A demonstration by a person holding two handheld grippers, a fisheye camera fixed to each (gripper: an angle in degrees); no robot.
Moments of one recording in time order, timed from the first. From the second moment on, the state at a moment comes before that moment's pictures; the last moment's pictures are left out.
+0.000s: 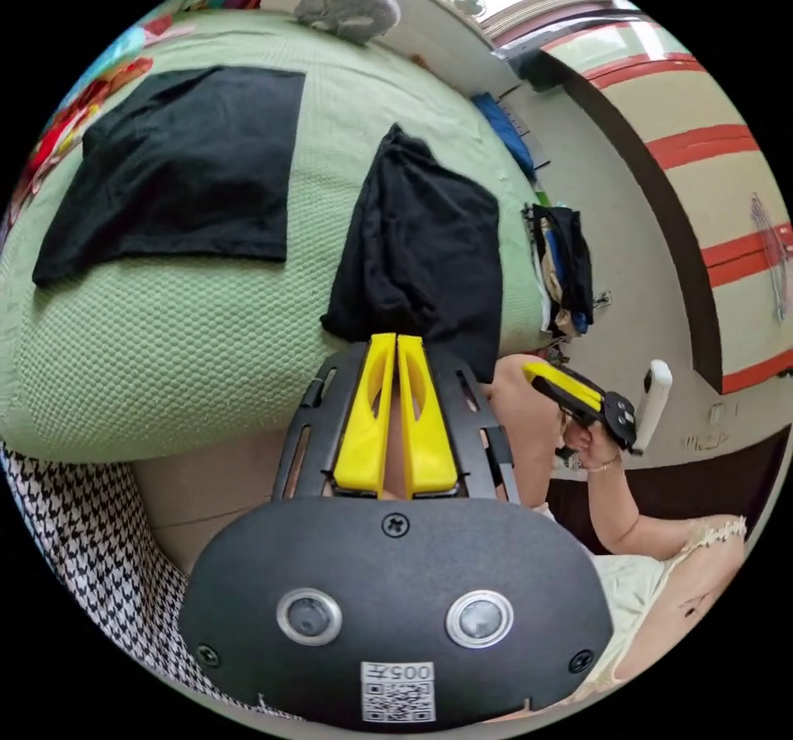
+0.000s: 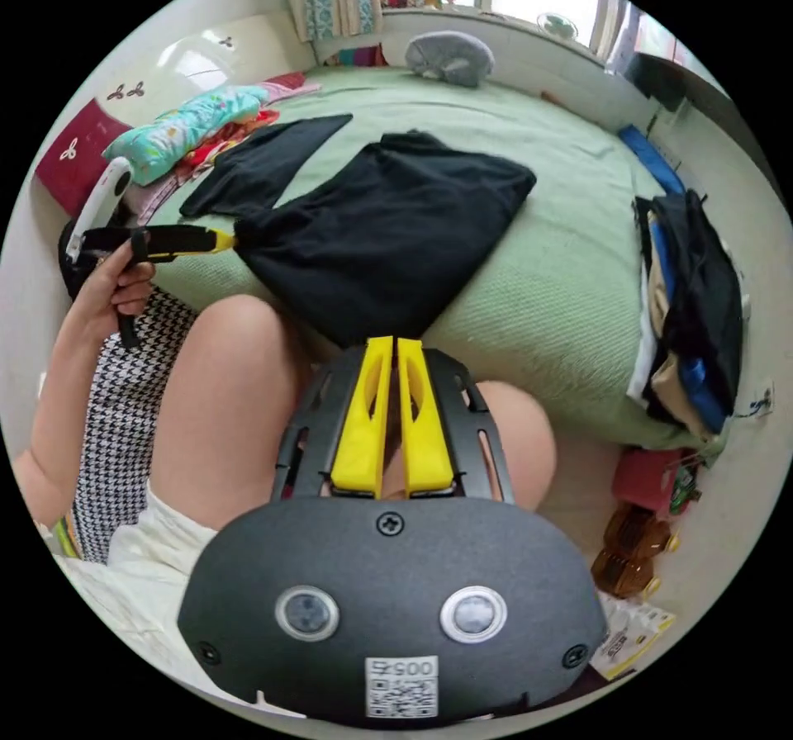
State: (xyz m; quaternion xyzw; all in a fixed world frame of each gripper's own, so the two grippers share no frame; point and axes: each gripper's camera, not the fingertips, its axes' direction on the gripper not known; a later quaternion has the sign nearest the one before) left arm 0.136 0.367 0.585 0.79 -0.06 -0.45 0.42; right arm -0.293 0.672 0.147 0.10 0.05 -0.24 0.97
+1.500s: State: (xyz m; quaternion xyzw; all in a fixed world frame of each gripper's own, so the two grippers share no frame) left arm 0.102 0.330 0.562 0.70 -0.15 -0.56 0.41; right arm -0.462 0.307 0.178 0.07 0.17 -0.44 0.88
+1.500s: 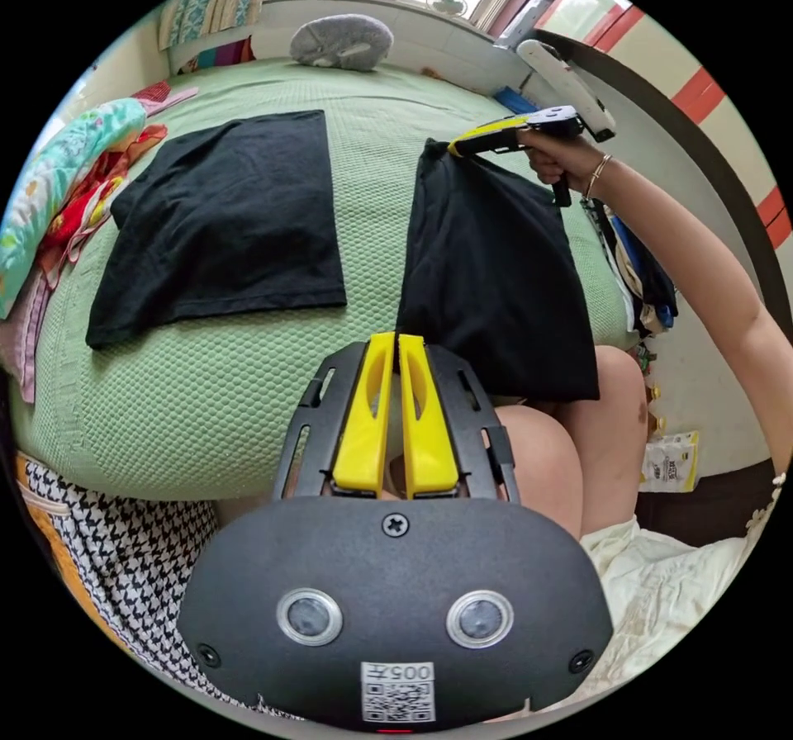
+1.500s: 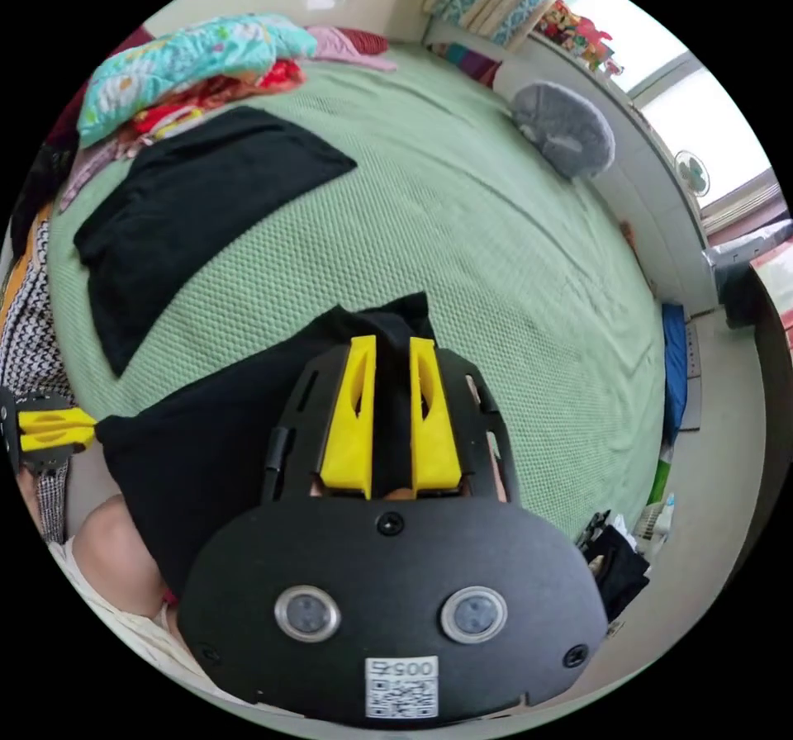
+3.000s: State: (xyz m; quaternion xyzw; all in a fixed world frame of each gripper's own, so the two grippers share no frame) left arm 0.076 0.270 0.477 0.70 -0.10 -0.58 0.41; right arm -0.167 0.301 0.065 0.07 -0.02 -0.24 0.97
